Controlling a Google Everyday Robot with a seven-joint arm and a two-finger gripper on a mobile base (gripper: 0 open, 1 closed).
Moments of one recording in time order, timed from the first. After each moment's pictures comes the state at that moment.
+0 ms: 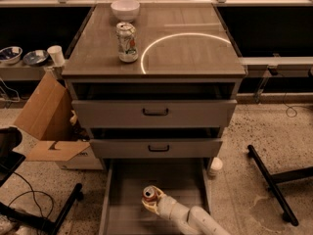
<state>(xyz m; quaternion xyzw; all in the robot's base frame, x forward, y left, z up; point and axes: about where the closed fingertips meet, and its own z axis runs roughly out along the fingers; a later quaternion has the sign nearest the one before) 0.540 0.032 0.211 -0.36 0.68 0.31 0.56</state>
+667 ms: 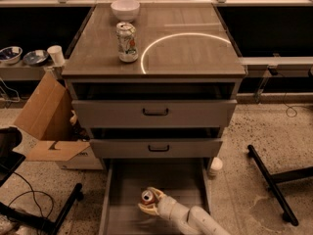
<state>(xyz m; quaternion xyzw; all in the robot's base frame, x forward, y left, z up) 0.540 0.032 0.211 -0.36 0.68 0.31 0.56</state>
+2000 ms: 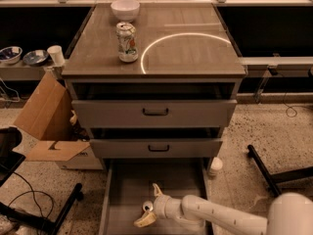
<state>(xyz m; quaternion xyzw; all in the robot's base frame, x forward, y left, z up) 0.507 0.050 0.237 -0.44 0.74 0.29 0.43</state>
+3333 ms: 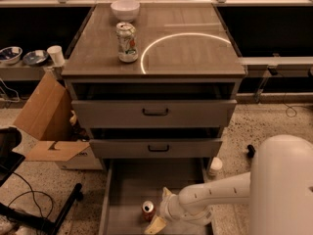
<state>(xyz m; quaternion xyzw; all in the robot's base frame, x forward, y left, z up) 0.447 0.003 0.294 -0.50 0.81 0.19 0.25</state>
